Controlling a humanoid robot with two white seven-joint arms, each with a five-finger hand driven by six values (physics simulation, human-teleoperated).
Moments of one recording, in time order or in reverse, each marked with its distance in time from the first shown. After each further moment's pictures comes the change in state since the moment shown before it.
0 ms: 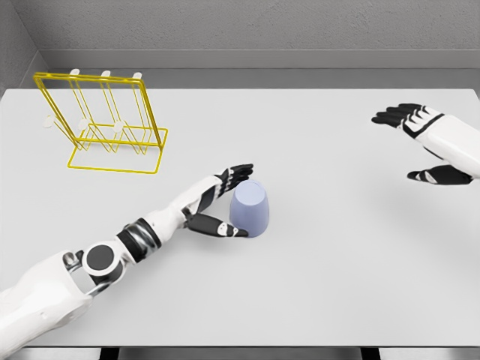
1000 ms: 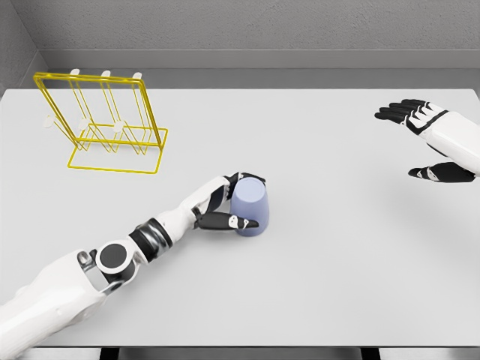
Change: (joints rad) left arm -0.014 -0.054 -0.022 0.055 0.039 -0.007 0.006; right arm 0.000 0.007 -0.011 -0.002 -0.012 0.000 0.000
